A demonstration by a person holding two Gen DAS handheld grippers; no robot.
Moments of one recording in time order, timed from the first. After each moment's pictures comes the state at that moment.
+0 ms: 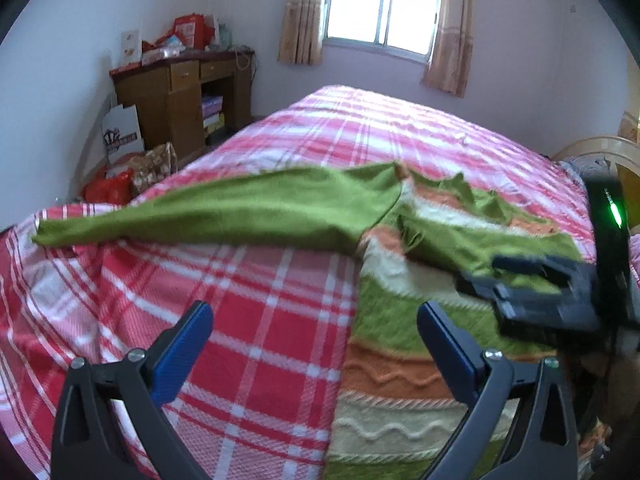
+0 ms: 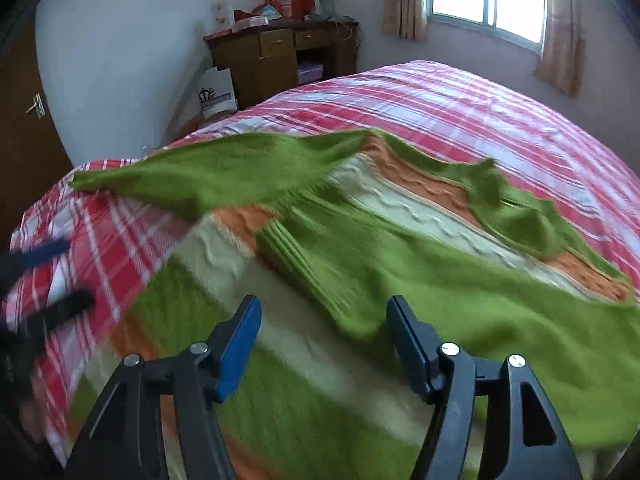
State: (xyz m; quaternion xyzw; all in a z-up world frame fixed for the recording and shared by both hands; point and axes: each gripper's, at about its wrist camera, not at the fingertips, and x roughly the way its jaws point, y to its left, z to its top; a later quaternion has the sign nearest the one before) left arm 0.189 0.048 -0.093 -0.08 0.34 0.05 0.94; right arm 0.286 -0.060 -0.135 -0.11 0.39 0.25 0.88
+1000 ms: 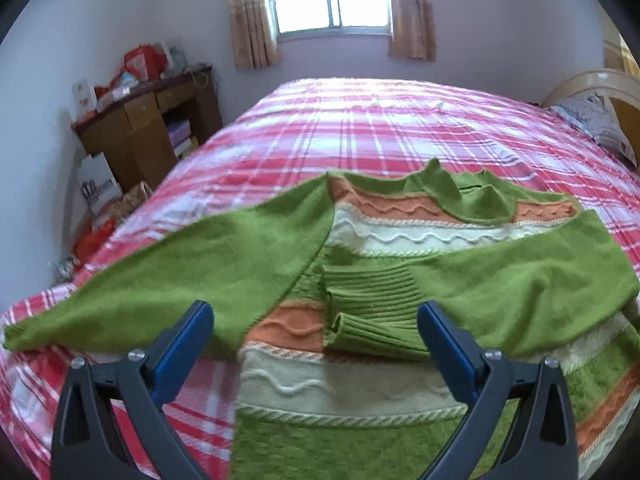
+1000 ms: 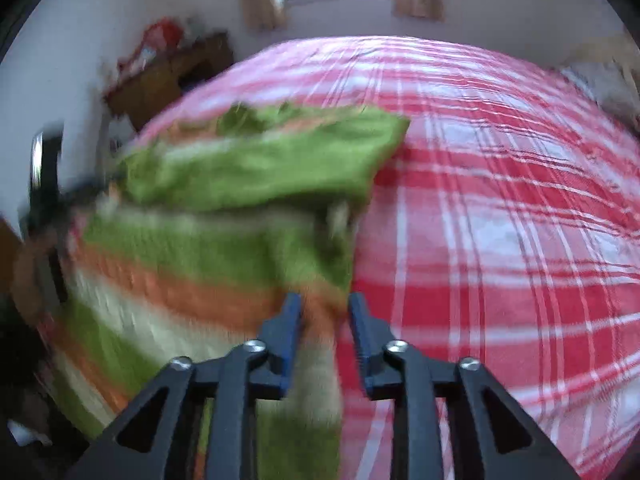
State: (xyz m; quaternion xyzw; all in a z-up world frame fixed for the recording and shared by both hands) left arm 0.281 -0.027 -0.109 0.02 0.36 0.04 0.93; right arm 0.194 -0.329 -0.114 0.05 0.43 0.09 0.90
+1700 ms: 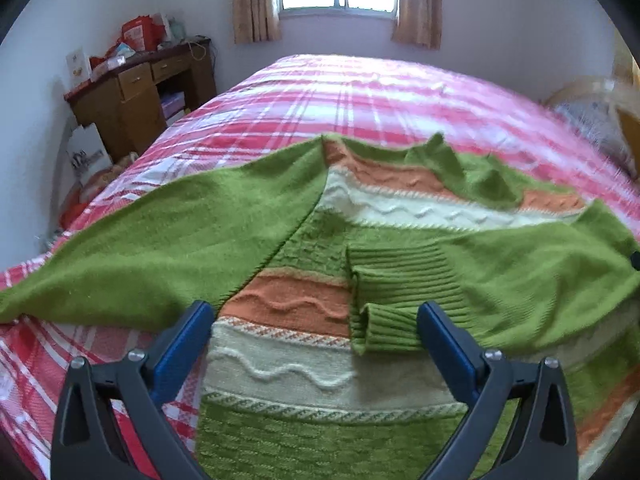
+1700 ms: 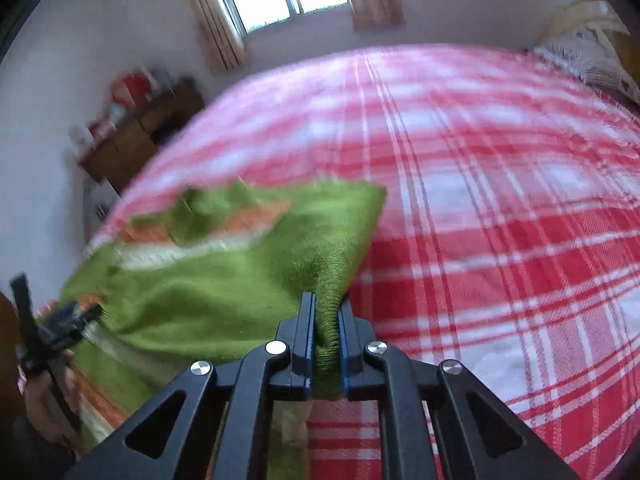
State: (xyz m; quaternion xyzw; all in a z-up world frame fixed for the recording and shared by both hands) left arm 0.292 -0.037 -0.128 0.01 0.40 0.04 0.91; right arm 0.300 -0.348 -0.116 0.09 0.42 0.04 0.90
